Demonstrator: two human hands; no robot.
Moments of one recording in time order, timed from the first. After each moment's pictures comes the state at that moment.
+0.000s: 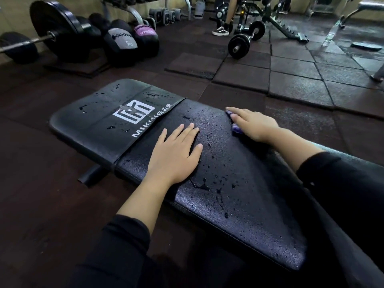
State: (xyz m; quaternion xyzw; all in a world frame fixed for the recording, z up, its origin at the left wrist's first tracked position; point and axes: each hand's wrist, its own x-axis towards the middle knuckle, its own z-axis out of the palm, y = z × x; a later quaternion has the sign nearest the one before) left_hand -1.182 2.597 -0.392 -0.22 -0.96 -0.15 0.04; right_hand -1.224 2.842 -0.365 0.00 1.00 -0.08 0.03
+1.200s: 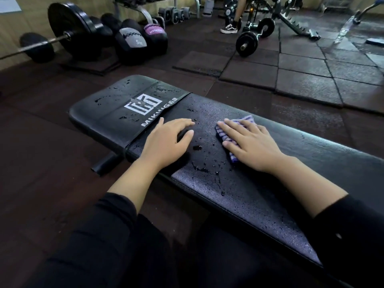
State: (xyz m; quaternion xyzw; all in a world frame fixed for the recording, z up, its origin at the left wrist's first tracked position) left_hand -1.171 2.569 -0.381 -0.24 -0.92 -0.31 0.11; right_hand -1.132 2.805 -0.376 -0.10 0.99 0.00 -0.04
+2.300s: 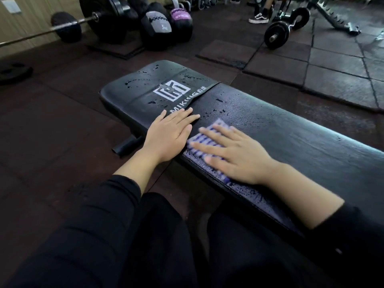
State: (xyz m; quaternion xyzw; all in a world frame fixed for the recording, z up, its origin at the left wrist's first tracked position) left_hand -1.179 2.508 -0.406 -0.22 -0.96 -0.15 0.11; right_hand -1.115 2.720 -0.374 -0.31 0.95 0.00 0.01
